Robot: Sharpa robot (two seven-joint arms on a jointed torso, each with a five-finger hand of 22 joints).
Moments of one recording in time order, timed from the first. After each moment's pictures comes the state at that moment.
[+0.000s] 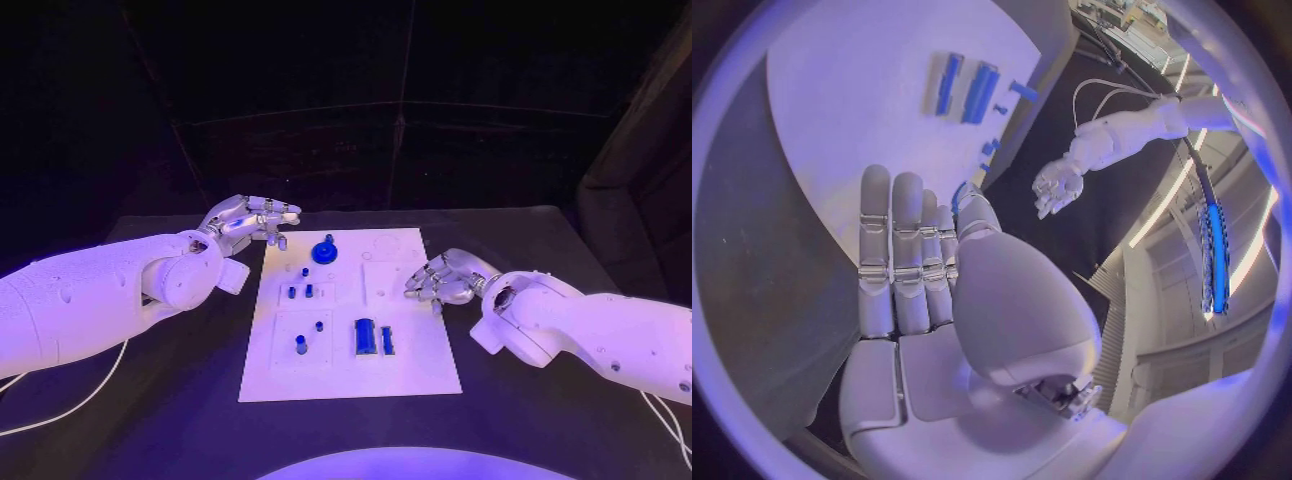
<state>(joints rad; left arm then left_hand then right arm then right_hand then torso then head) 1.24 -0.81 -0.19 1.32 -0.03 -0.11 0.35 1.27 -0.04 0.40 -0.12 0.05 0.97 0.16 0.24 0.08 0.92 0.10 0.55 0.07 1.14 0.02 1.05 0.45 0.18 1.13 0.12 0.63 0.69 1.04 -0.91 -0.06 1.61 -0.84 -0.42 -0.13 1.51 0.07 -0.23 0.15 0.26 0.97 0.14 0.17 0.28 1.11 0.06 0.35 0.64 1.27 -0.01 0.60 0.58 0.17 1.15 0.09 0.60 0.56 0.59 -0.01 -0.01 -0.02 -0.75</state>
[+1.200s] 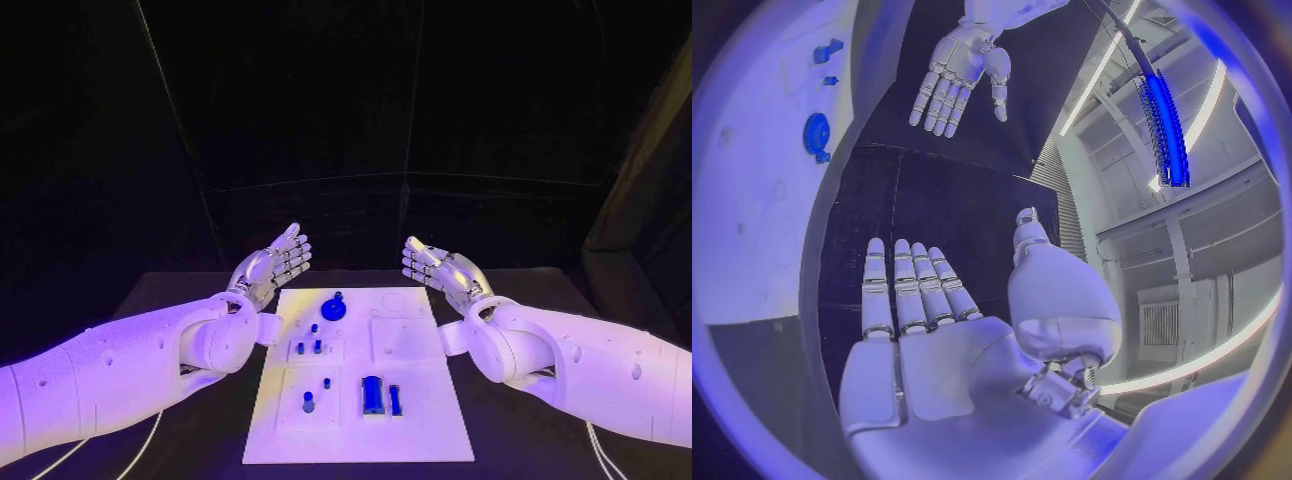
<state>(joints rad) 1.13 -0.75 -0.10 1.38 0.08 -0.33 0.44 0.61 0.00 0.17 0.00 0.01 0.49 0.05 0.02 0.00 0.49 0.06 0.09 0.00 0.44 0.04 0.15 0.01 0.11 0.34 0.13 0.02 0.16 1.06 -0.75 -0.02 1.43 -0.18 -0.47 0.39 0.77 0.01 -0.12 0.00 0.03 0.48 0.09 0.01 0.02 0.55 0.03 0.01 0.01 0.56 0.01 0.01 0.07 0.12 0.52 0.11 0.03 0.10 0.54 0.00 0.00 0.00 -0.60</state>
